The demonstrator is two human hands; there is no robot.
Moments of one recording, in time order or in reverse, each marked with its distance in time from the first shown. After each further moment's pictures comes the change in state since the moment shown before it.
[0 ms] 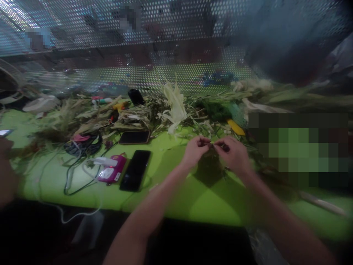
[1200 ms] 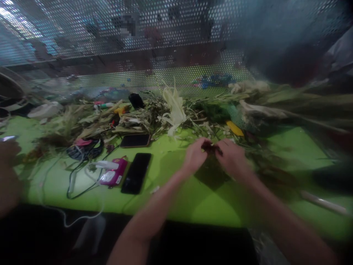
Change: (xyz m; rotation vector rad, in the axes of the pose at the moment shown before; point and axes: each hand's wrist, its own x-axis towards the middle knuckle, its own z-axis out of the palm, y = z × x) left_hand -0.016 0.022 0.006 0.499 -0.003 0.280; right_hand -0.005 -0.001 0.006 -0.353 0.007 -0.154
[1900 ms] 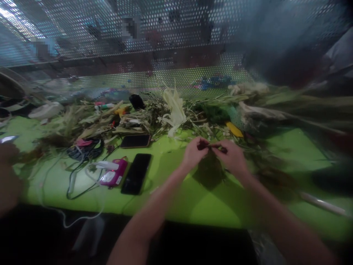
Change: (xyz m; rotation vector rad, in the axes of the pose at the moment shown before) left_hand 0.010 -0.014 -0.003 -0.221 0.008 -0.089; right_hand 0.004 0.002 0.001 0.509 -0.051 0.278
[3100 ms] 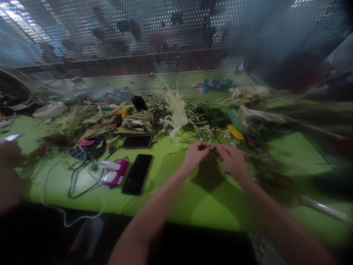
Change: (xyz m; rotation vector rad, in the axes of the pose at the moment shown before) left_hand 0.000 -0.002 0.000 -0.034 -0.005 -0.166; right_hand -0.006 -0.016 -0.006 0.166 -0.020 0.149
